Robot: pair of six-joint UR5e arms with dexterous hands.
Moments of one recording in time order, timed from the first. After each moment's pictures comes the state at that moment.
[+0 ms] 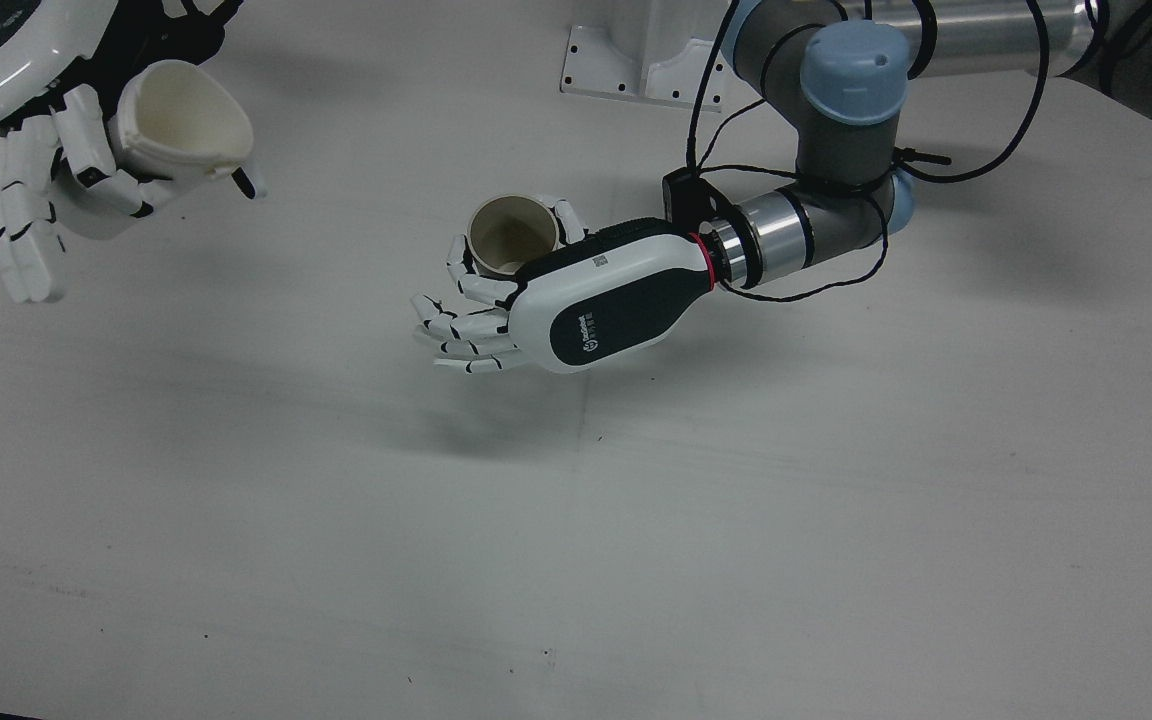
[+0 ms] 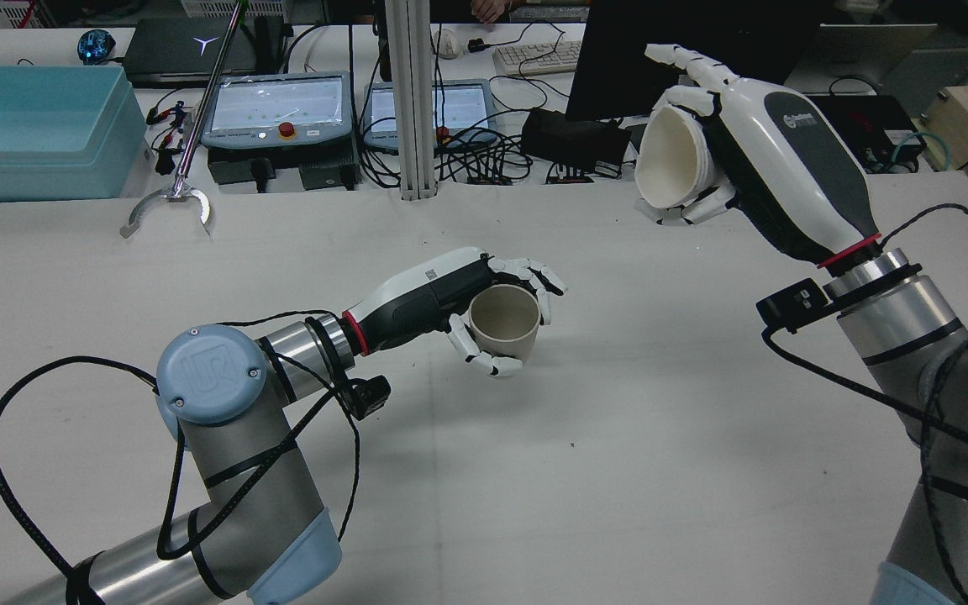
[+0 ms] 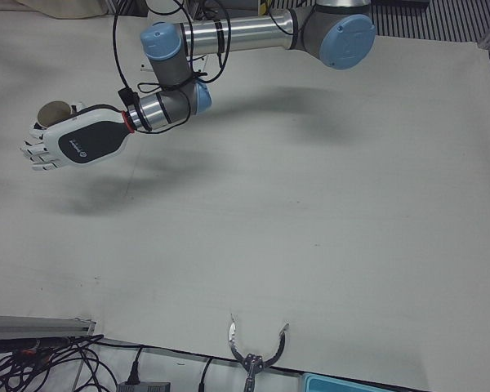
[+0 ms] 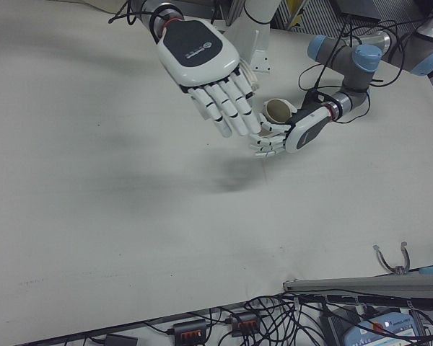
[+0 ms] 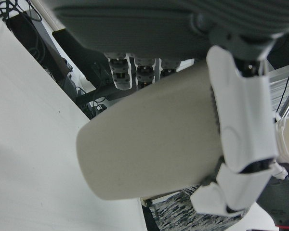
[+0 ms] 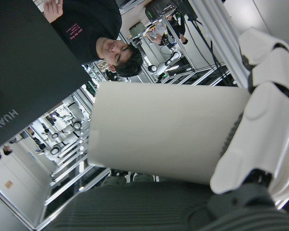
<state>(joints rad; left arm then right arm) -0.65 -2.36 -1.58 0.21 1.52 0.68 0.82 -1.36 2.19 -3.51 -0.83 -1.23</state>
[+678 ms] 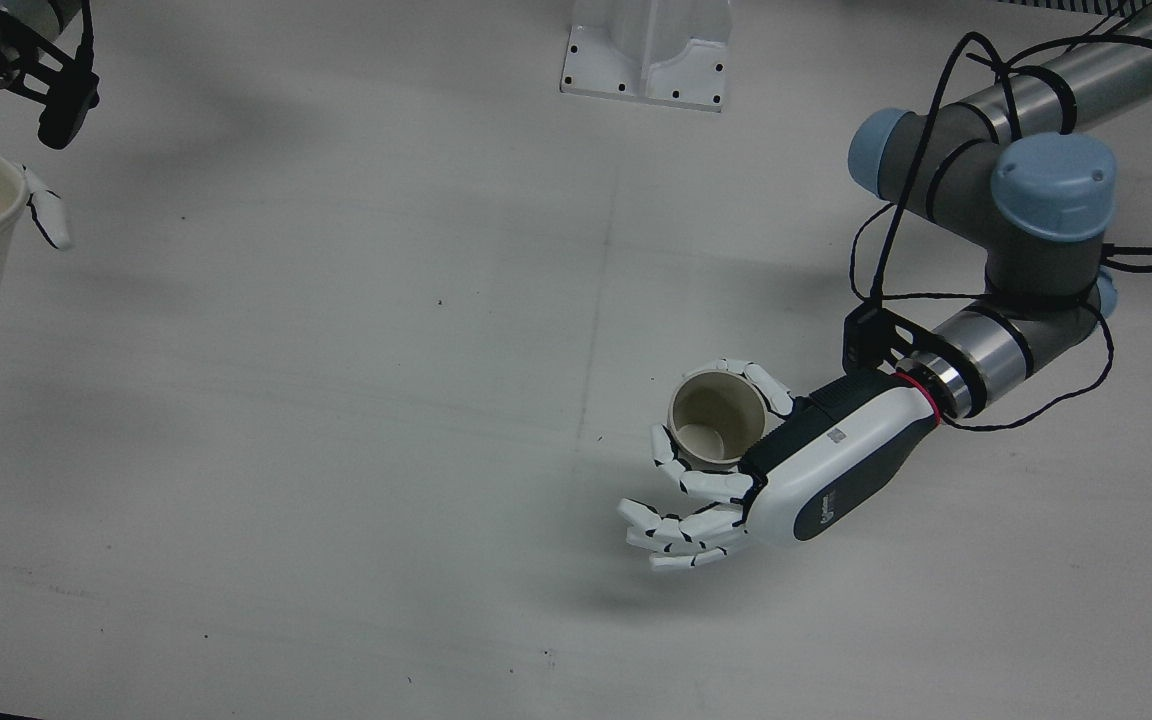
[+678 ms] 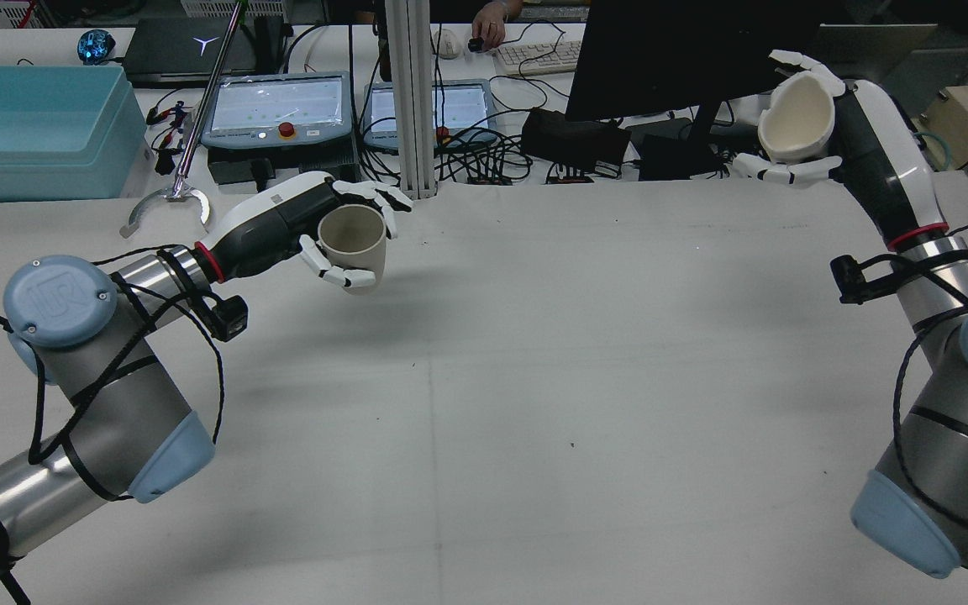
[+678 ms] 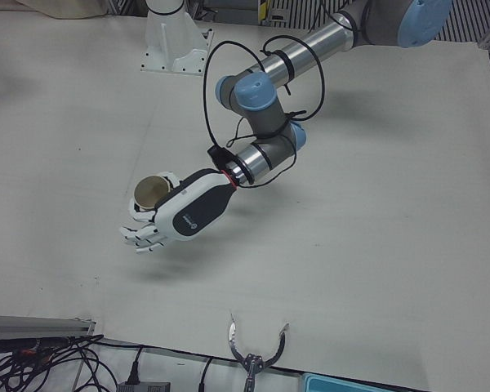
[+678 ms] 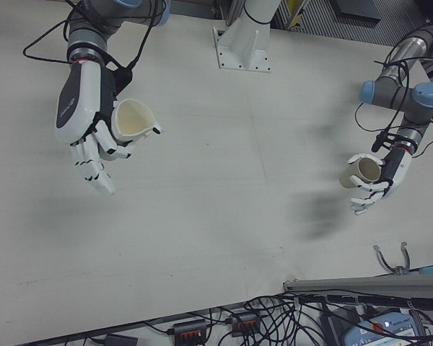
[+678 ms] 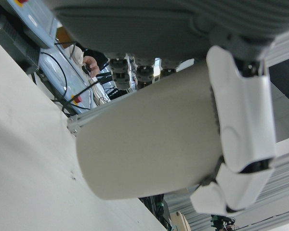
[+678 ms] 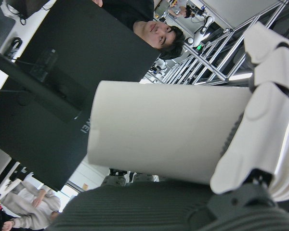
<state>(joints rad) -0.89 -2.10 -1.50 0.03 1.53 0.59 0.92 -1.48 2.01 -3.50 -0.82 -0.72</state>
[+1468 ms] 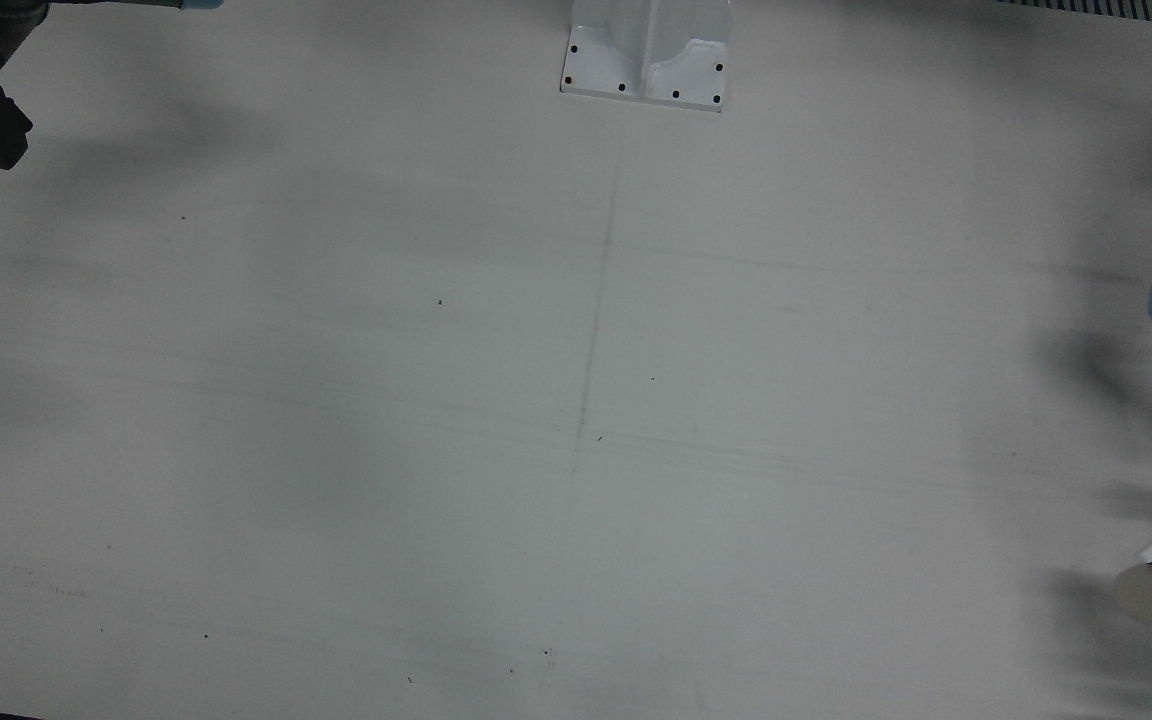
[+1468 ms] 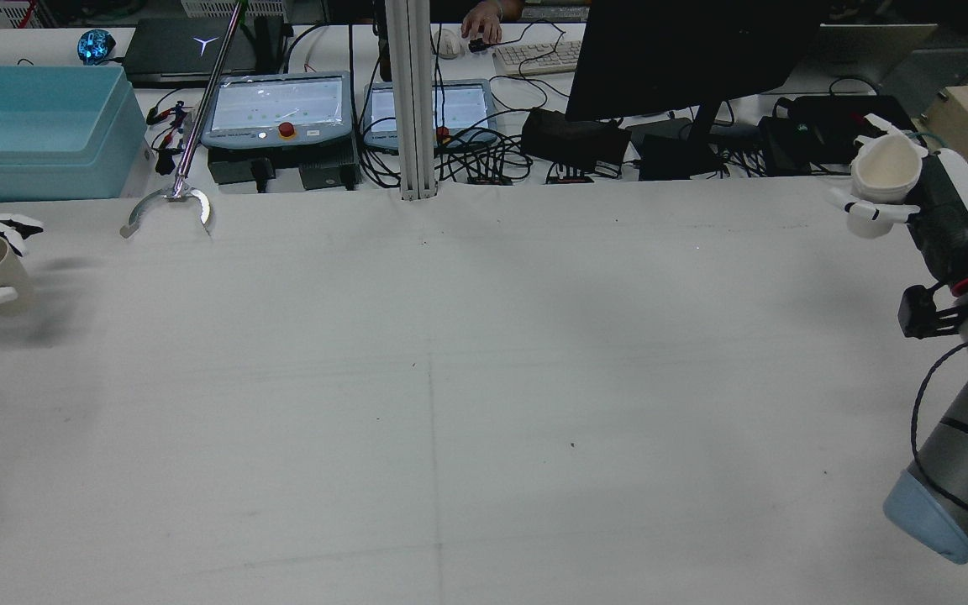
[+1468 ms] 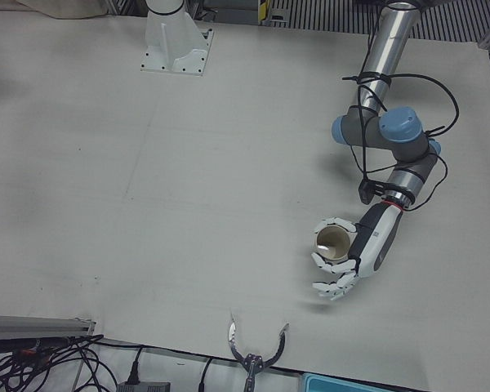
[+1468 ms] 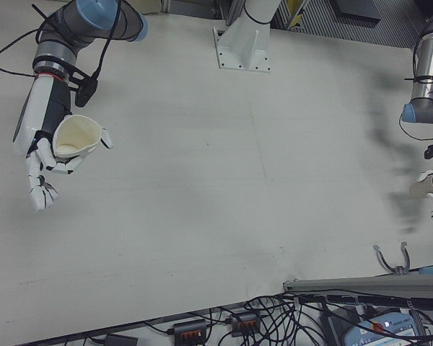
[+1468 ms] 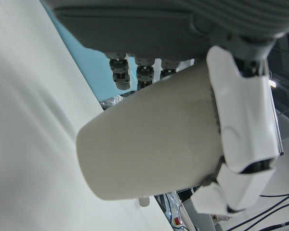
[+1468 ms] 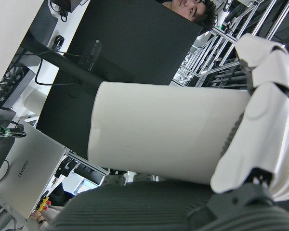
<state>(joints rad) -1.12 -1.77 -1.22 -0.34 1.52 0.47 0.94 -1.54 1.90 -3.48 -0.82 -0.51</state>
